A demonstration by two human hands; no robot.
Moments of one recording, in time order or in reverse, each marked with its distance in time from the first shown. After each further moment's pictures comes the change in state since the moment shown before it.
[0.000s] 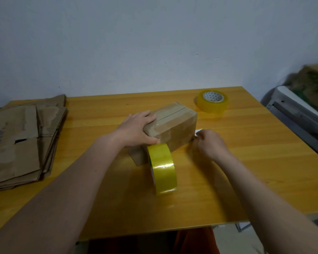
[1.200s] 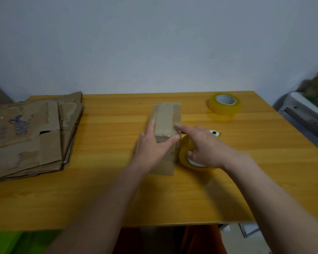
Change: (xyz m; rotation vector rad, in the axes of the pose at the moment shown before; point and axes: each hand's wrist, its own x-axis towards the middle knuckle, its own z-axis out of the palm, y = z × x) left_hand -0.050 0.016 0.045 -0.493 0.280 -0.403; right_hand -0.058 -0.072 -0.026 -0.207 -0.213 -0.527
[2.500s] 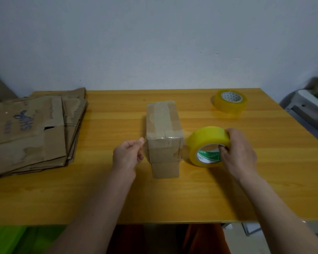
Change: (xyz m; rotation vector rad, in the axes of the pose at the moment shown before) left_hand -0.014 -0.047 -0.018 -0.850 0.221 -0.347; right_hand -0.027 0.051 0.042 0.060 0.492 0.501
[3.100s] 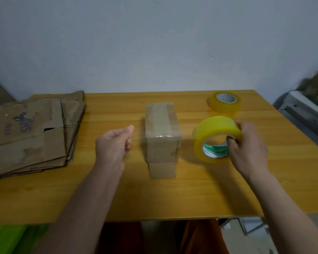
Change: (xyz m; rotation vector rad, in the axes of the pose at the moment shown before) left_hand -0.032 0.047 -0.014 -0.045 0.068 0.134; right_hand -0.009 0.004 -0.030 0.149 0.192 -0.062
